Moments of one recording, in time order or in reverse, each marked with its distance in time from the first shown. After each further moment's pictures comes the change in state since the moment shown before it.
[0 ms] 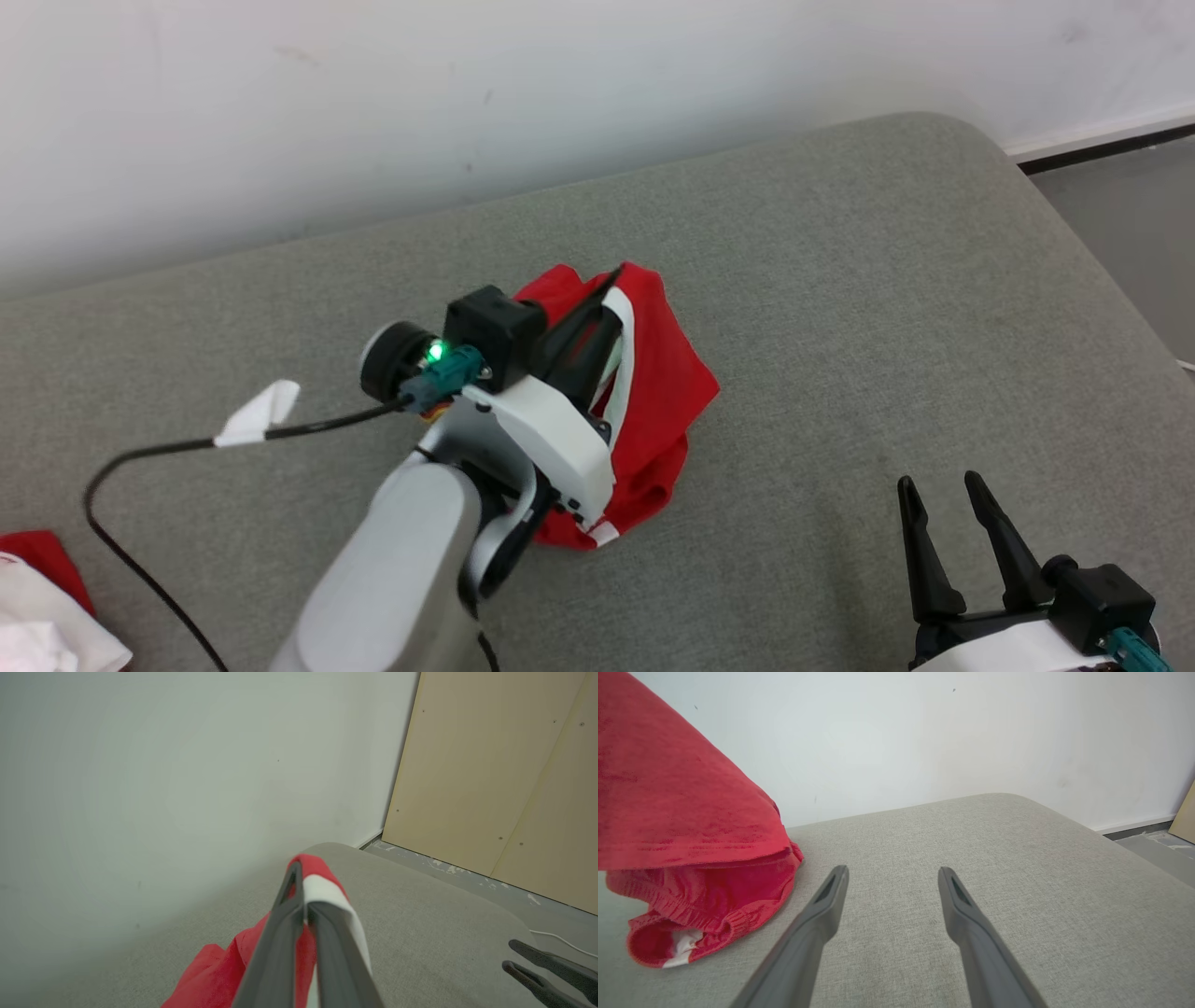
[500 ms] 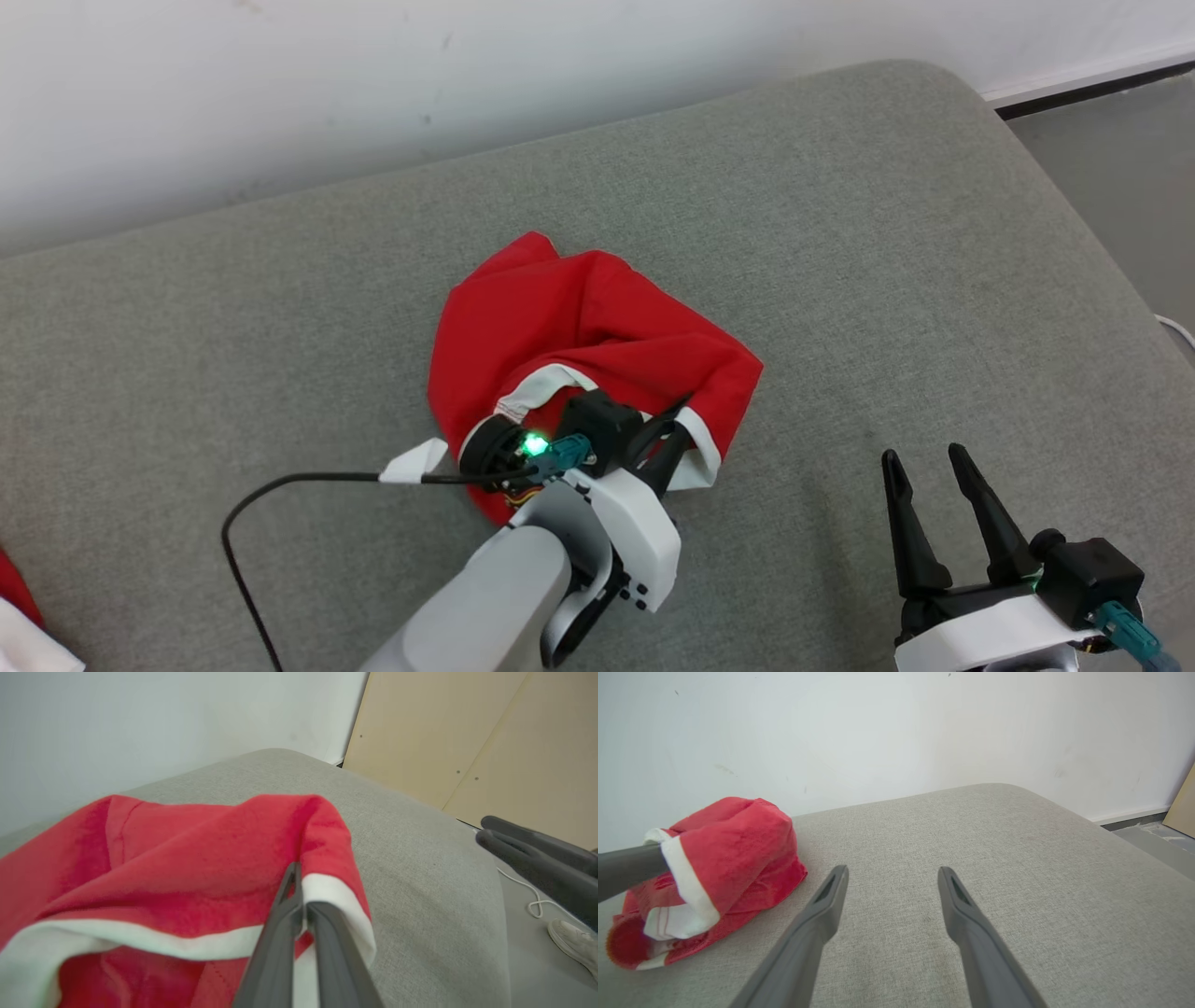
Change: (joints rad) left arm -0.057 -0.041 -0.294 0.375 -0.119 0.088 -0.195; right arm -0.044 0.004 0.023 0.001 0.017 0.000 0.000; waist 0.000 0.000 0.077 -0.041
